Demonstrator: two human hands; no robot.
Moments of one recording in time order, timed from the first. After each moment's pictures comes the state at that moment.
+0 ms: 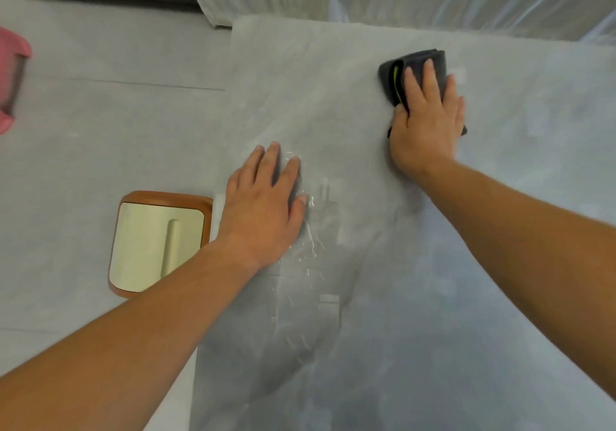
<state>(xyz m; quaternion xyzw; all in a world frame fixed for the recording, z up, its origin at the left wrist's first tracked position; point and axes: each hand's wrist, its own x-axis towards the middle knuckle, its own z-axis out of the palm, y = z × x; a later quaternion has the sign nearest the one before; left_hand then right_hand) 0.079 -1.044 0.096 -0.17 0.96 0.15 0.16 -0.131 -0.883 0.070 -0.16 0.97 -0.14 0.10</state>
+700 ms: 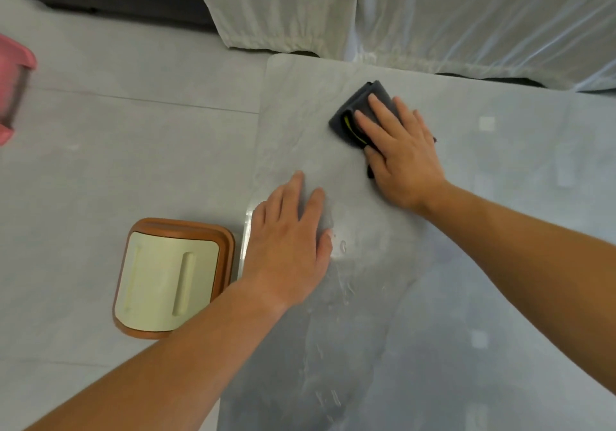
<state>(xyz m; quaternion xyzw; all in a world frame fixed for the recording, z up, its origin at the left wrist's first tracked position) 0.074 -1.065 0.087 -0.17 0.97 0.15 0.11 -0.132 -0.943 0.069 -0.40 0.90 -0.10 0.12</state>
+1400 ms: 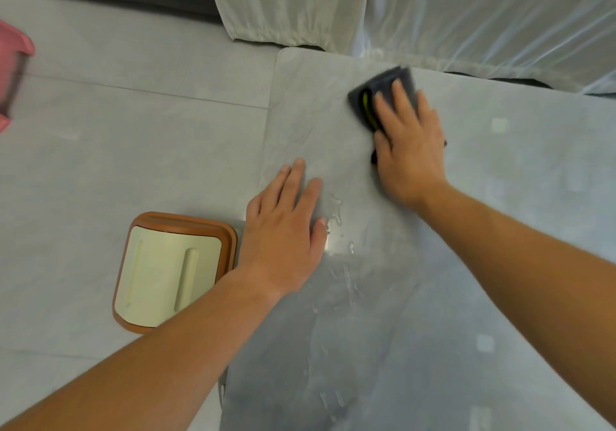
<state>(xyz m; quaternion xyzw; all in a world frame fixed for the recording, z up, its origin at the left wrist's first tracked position) 0.072 -1.084 0.077 -0.18 0.96 0.21 0.09 -0.126 -0.964 0.067 -0.32 0.94 -0.13 0.09</state>
